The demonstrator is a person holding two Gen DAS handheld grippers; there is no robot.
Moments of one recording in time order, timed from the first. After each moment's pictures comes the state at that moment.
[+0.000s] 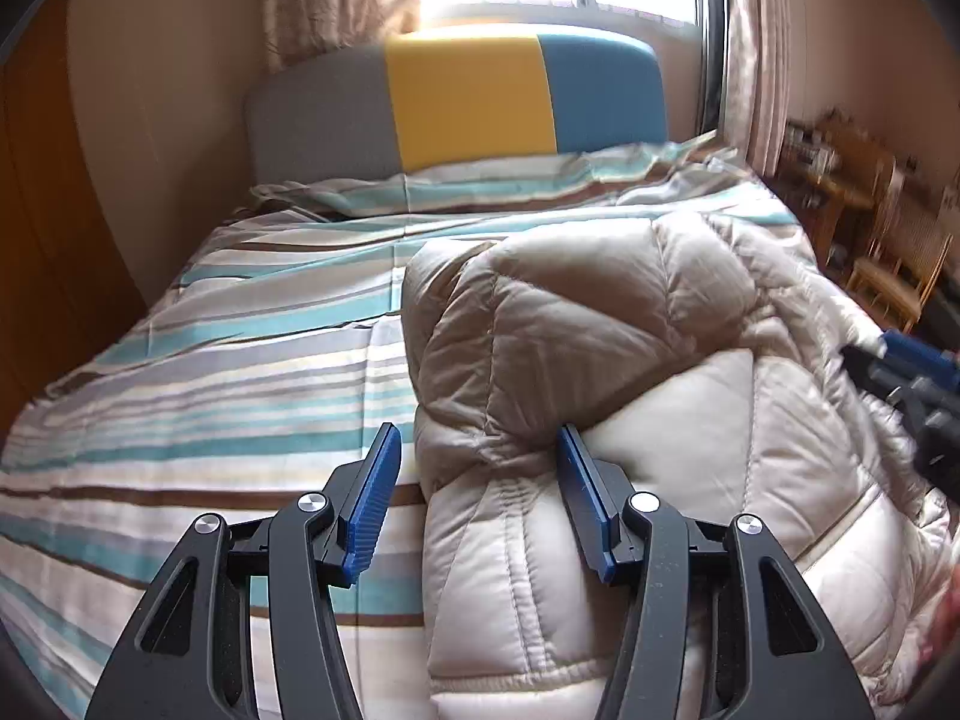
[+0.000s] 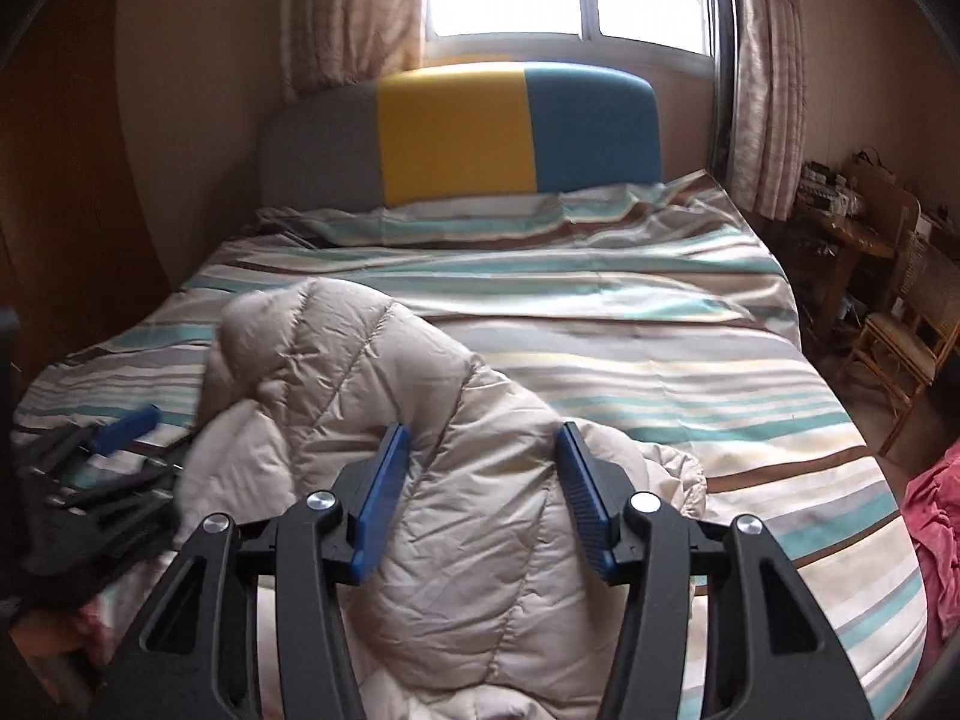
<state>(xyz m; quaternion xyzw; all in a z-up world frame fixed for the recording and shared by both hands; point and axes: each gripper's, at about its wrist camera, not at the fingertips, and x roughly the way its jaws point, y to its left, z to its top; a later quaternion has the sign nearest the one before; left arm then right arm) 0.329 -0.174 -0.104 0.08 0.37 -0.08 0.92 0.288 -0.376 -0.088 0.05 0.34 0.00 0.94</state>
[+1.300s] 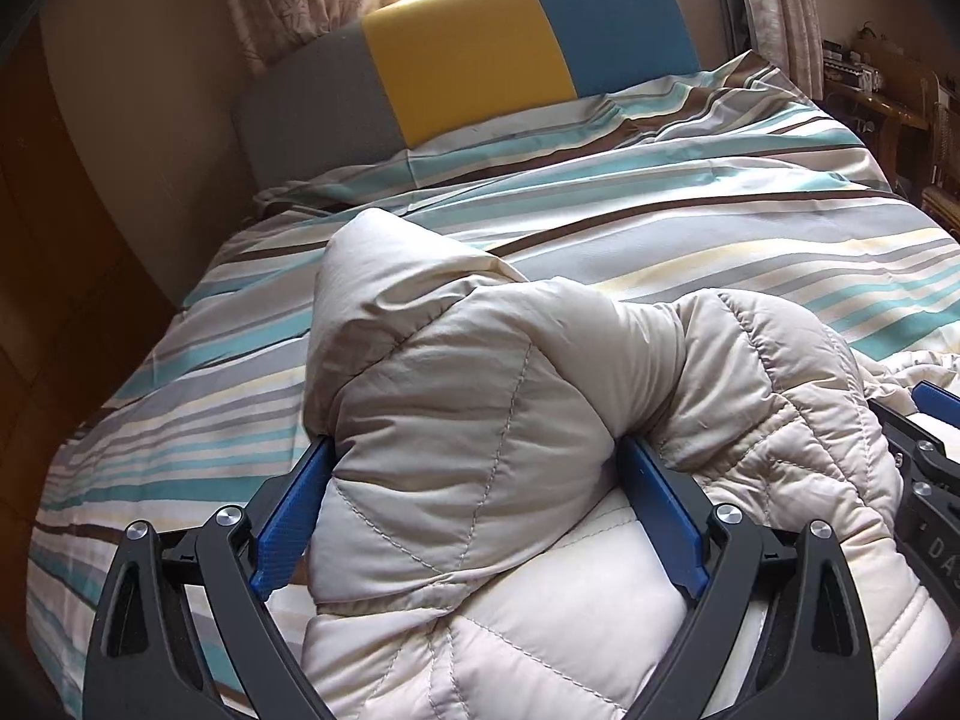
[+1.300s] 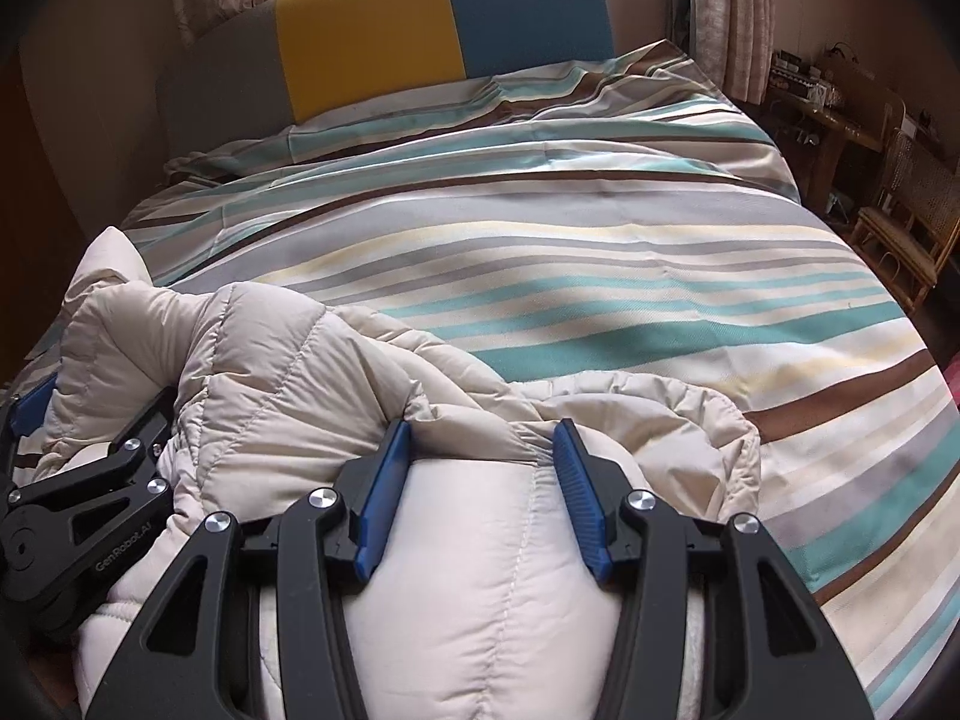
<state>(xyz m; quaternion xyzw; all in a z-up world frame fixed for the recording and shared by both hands) 0.393 -0.247 -0.178 0.16 0.38 0.00 0.91 0.352 -0.425 -0.195 0.10 0.42 -0.04 0.90</state>
